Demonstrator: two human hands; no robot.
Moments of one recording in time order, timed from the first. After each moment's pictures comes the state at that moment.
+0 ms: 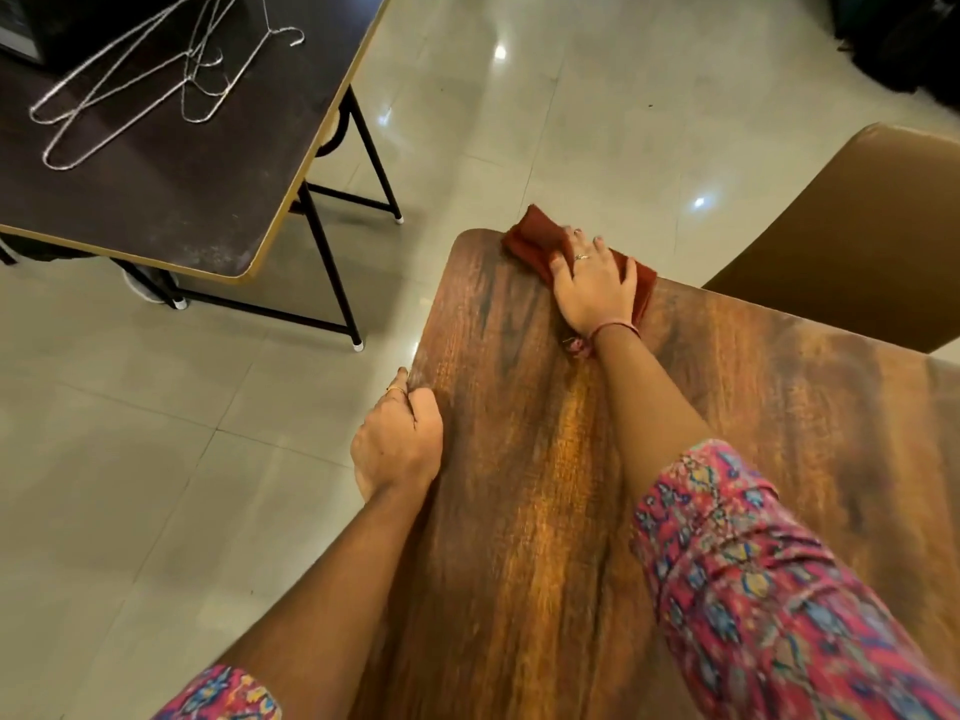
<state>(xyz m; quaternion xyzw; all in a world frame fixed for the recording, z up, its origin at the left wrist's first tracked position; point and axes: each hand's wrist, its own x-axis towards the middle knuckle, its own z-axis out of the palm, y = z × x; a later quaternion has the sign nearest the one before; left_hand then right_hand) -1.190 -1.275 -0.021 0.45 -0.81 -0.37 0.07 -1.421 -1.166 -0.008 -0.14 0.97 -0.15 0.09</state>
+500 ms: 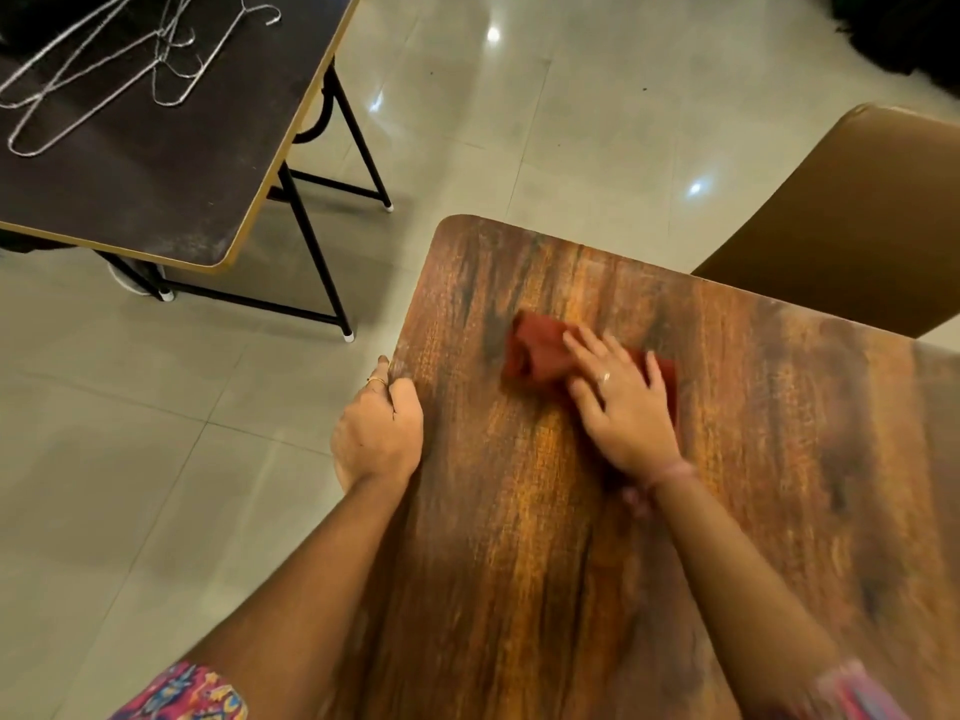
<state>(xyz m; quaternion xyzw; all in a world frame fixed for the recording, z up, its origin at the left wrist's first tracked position) -1.190 -1.275 -0.022 0.45 -0.81 -0.36 0.06 -1.305 -1.060 -0.004 -0.28 0.94 -0.16 0.11</state>
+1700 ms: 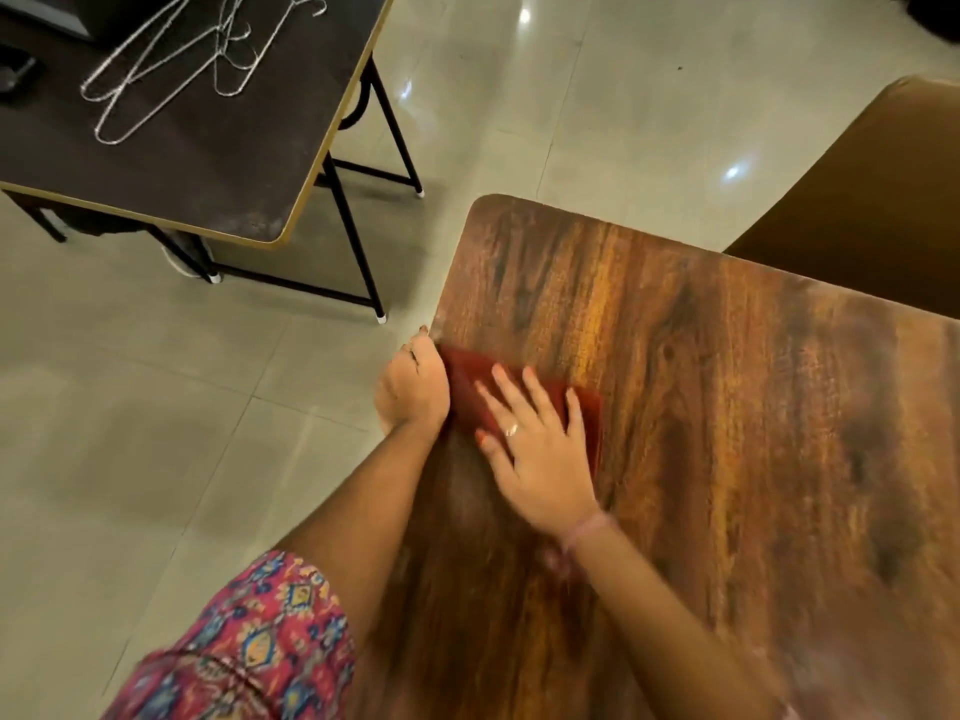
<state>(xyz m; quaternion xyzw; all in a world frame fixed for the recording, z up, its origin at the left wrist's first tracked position) -1.194 -1.278 -0.006 0.54 -0.71 -0.44 0.04 -1.185 -1.124 -0.004 -0.32 0.93 -0.14 0.10</state>
